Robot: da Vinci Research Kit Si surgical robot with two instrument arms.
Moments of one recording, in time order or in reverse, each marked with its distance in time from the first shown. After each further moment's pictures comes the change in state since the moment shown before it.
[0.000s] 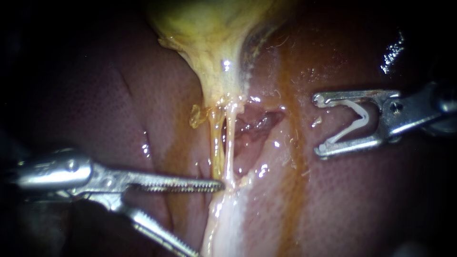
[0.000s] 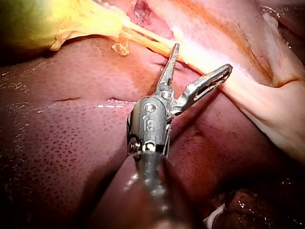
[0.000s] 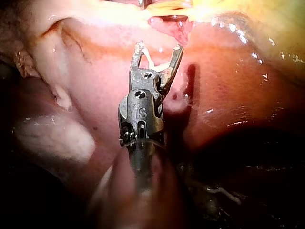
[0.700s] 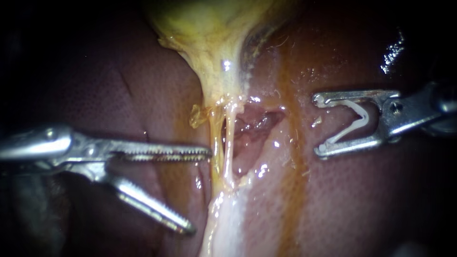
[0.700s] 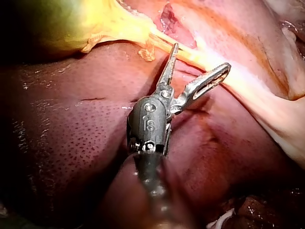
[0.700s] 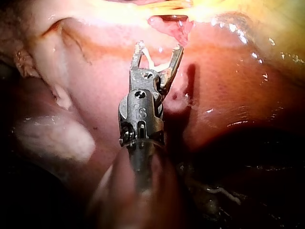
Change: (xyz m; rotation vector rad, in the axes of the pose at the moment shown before) right arm 0.000 0.000 0.000 0.000 0.000 0.000; left arm 0.004 -0.003 -0.005 0.120 0.037 -0.034
